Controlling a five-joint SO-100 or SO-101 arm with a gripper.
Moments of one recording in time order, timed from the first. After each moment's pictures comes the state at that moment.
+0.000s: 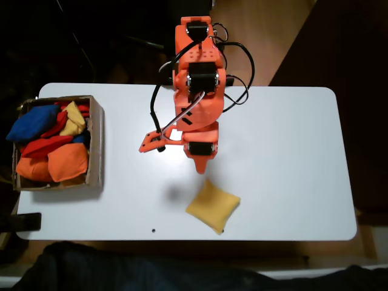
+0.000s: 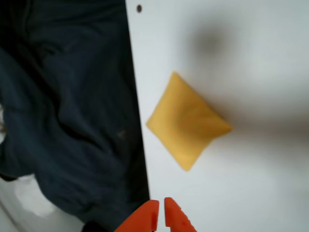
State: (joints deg) arm -3.3 126.4 104.5 77.2 6.9
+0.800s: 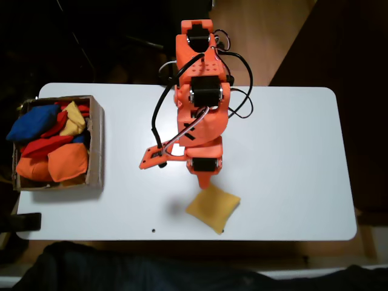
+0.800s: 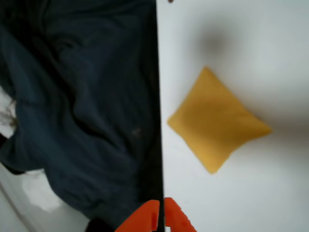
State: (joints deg) arm -4.1 115.3 93.4 74.9 6.1
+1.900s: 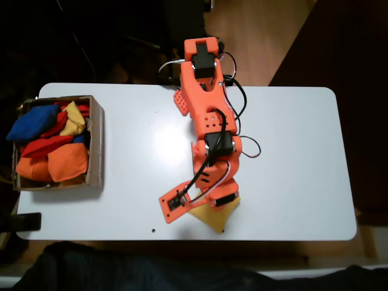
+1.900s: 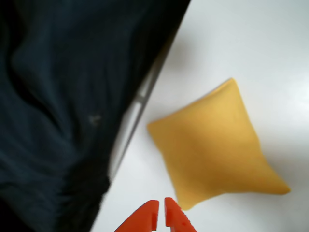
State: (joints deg) arm -9.1 92.9 86.7 67.4 -15.4
